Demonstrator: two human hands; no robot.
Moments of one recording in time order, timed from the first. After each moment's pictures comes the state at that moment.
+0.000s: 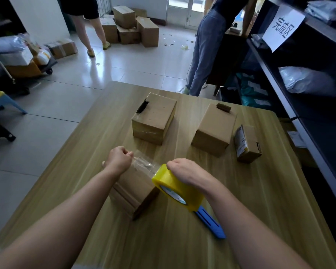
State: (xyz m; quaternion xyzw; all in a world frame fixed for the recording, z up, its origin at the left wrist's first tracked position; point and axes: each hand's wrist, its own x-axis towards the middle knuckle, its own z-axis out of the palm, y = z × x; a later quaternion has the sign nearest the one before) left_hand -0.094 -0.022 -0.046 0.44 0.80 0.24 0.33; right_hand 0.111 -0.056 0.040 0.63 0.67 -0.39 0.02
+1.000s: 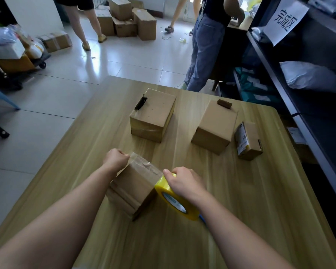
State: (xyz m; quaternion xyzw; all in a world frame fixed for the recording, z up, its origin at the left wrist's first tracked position) left_hand -0.106 -0.005 -0.073 0.40 0.81 0.19 0.38; right_hand 0.108 -0.064 -0.017 0.69 0.66 -0.29 0.03
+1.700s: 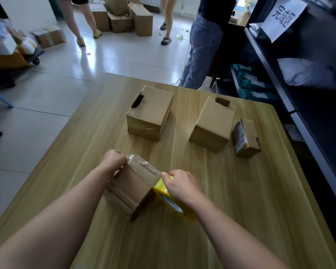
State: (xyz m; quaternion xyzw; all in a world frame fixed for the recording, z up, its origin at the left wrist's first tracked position) left_hand -0.106 0.001 -0.081 0.38 0.78 0.19 0.46; right_hand 0.108 -0.064 -0.037 0.70 0.65 -0.29 0.03
